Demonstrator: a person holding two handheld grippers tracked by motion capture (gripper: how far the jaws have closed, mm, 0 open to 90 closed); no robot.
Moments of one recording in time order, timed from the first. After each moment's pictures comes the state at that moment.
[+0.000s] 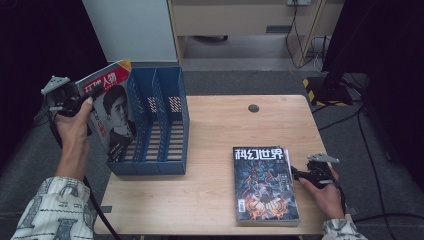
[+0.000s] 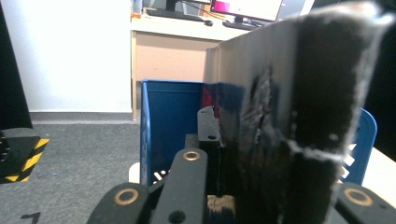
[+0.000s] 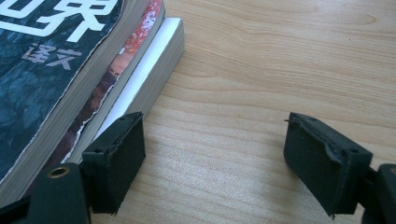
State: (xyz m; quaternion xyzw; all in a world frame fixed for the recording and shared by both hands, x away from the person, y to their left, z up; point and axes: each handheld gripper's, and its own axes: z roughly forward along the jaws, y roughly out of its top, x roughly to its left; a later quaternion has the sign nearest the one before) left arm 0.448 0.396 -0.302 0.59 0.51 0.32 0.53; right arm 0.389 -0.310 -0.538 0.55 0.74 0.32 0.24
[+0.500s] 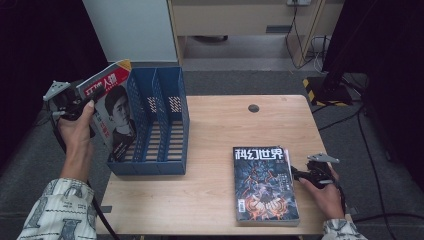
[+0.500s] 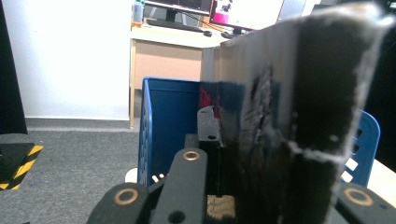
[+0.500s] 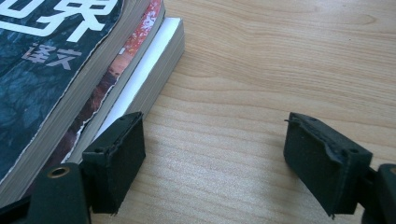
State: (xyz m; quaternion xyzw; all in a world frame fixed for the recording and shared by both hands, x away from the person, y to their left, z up) left arm 0.448 0.397 -0.317 0.58 0.50 0.33 0.55; right arm 0.389 -0.310 -0.538 0.55 0.74 0.32 0.24
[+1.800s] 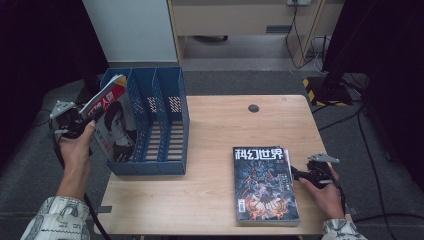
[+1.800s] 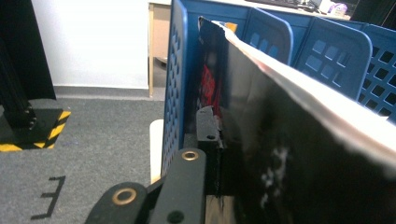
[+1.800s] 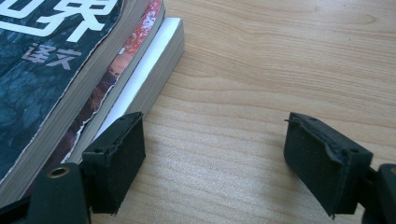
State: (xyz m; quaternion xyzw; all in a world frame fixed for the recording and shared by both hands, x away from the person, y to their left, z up) left arm 0.420 0.409 -0.359 0.60 0.54 0.32 0.50; right arm 0.389 -0.310 -0.538 0.55 0.74 0.32 0.24
